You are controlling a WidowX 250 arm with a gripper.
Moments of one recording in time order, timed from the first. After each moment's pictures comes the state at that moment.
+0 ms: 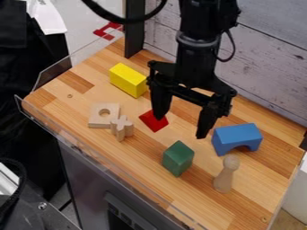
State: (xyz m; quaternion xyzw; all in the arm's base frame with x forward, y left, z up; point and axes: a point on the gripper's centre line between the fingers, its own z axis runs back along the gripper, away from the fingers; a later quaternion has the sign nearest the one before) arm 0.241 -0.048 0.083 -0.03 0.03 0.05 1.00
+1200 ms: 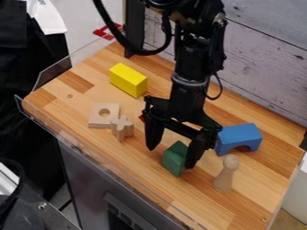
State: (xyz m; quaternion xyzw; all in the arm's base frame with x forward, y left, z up) arm 0.227 -0.046 0.028 -0.03 0.12 0.04 0.99
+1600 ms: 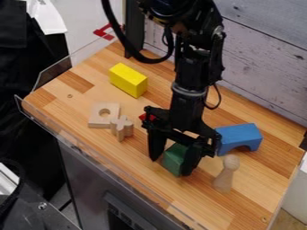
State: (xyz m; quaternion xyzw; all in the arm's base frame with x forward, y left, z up) arm 0.224 -0.050 0.014 -0.04 0.13 0.06 0.99
